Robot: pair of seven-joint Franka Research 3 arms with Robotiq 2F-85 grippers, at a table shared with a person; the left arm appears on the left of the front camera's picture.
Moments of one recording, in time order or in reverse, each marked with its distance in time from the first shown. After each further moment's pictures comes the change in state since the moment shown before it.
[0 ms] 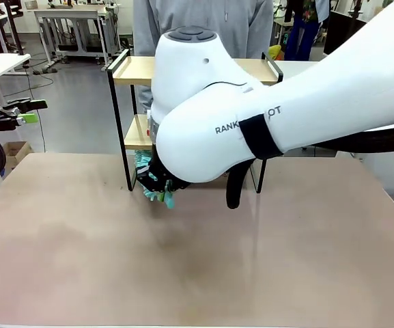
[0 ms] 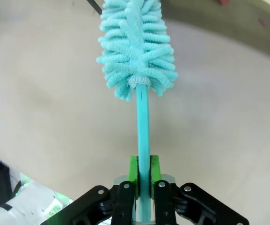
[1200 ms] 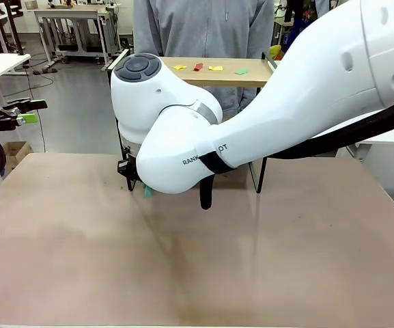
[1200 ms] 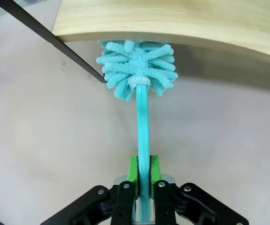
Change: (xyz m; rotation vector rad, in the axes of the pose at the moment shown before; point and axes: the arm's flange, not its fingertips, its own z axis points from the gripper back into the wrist) left arm 0.000 0.000 0.000 0.000 0.000 0.000; right arm 0.053 0.042 -0.057 -0.096 -0.175 -0.121
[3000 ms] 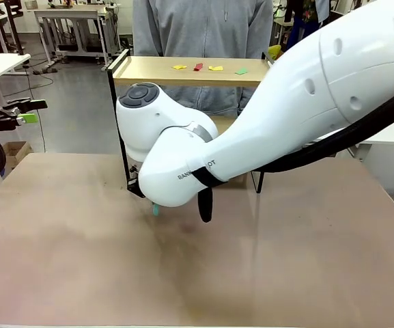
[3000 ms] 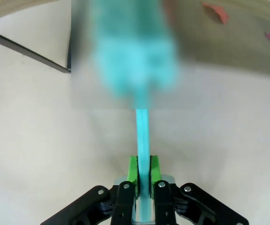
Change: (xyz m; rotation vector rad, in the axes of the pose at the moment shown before) left arm 0.000 0.000 0.000 0.000 0.000 0.000; right arm -0.012 -0.024 -0.053 -0.074 0.074 -0.021
